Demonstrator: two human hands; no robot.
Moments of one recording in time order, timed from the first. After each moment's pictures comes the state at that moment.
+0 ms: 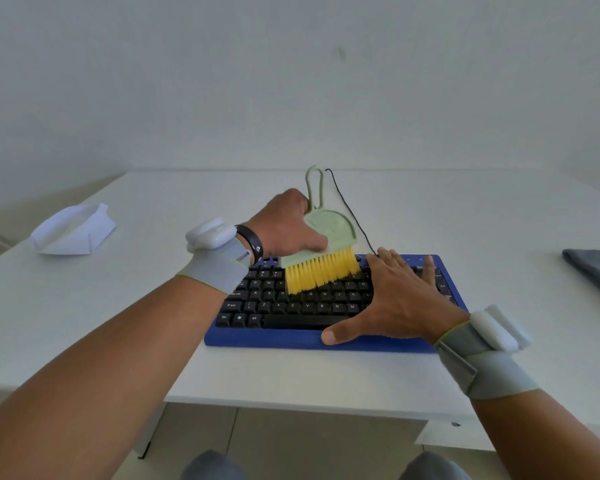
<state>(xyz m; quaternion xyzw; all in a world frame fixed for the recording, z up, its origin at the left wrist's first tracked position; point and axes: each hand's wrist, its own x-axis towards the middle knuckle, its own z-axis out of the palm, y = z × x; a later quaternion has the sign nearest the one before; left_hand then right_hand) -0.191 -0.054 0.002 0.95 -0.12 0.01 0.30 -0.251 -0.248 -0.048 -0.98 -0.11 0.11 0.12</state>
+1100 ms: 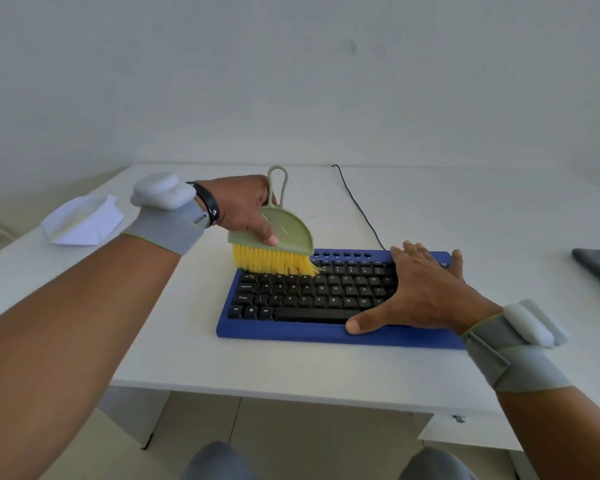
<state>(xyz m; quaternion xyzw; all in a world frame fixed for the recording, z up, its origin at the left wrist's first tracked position) -0.188 0.017 0.037 0.98 -0.14 -0.09 0.10 -0.249 -0.255 -0.041 -0.99 -0.08 0.10 0.11</state>
